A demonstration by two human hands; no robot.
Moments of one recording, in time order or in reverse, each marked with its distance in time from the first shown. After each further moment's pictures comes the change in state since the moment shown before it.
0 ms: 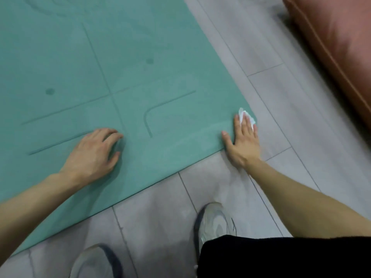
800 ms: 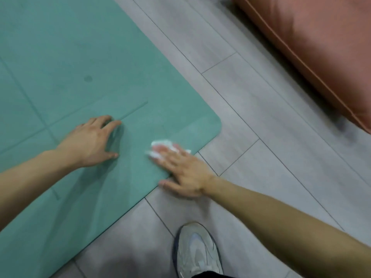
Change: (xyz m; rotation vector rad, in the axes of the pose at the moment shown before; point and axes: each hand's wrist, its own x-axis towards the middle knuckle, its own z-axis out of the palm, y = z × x) left_hand 0.158 0.080 -0.027 0.199 -0.278 0.172; right_hand -0.025 -0.033 0.018 0.042 -0.047 -0.686
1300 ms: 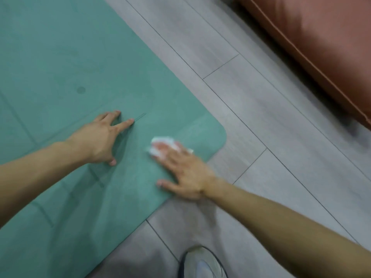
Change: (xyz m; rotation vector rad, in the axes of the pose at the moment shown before) left_hand 0.057 0.014 -0.036 0.095 -0.133 0.035; right_hand 0.032 0.025 -0.008 0.042 0.025 0.075
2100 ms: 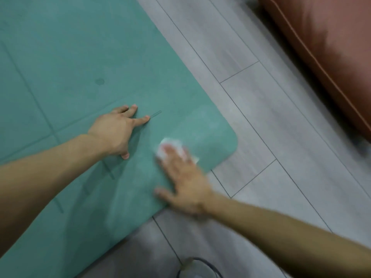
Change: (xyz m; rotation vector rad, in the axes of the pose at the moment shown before) left_hand 0.002 0.003 -0.003 -0.035 -0.006 -0.062; right_hand 0.001 -0.043 0.003 0.044 -0.041 0.109
